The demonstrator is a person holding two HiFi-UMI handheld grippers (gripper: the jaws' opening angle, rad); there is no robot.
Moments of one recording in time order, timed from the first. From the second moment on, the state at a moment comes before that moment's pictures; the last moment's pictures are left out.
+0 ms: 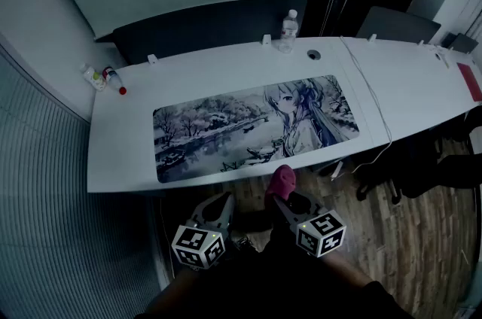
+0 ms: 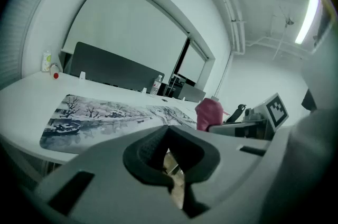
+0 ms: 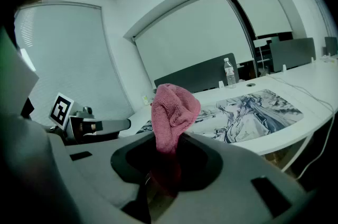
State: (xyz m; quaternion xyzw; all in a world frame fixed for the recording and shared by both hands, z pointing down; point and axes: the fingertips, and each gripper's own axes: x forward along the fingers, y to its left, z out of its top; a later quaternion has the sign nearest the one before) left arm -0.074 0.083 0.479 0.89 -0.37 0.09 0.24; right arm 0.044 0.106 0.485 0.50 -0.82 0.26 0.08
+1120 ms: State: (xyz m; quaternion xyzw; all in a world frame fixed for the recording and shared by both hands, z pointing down) left arm -0.133 0.085 0.478 0.87 -0.42 0.07 0.25; right arm -0.043 0.069 0.477 0.41 -0.87 0.23 0.12
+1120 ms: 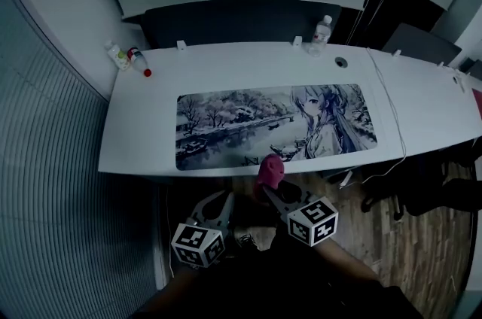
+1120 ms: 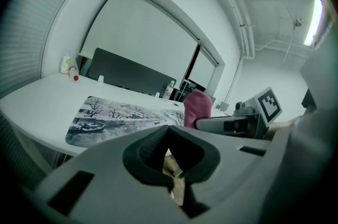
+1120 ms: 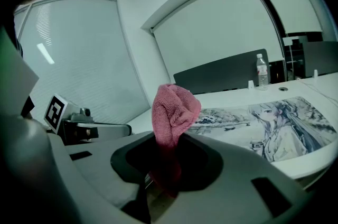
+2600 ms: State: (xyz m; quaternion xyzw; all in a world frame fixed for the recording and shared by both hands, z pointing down) left arm -0.200 0.031 0.502 0.78 -0.54 0.10 0.29; right arm -0.156 -0.022 0.639 -0.05 -0.78 -0.16 0.61
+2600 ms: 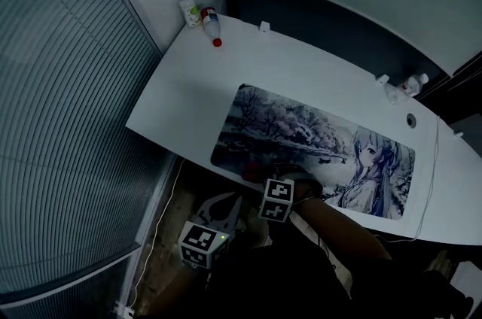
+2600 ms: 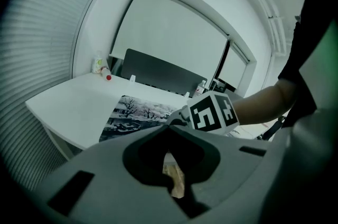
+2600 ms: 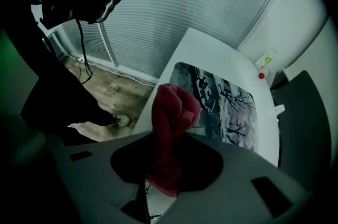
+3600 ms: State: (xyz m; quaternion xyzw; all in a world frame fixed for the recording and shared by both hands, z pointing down) left arm -0.181 -0.011 0.505 0.77 -0.54 0.11 0.31; right arm -0.155 -0.205 0.637 0.02 -0.76 -0.15 0.63
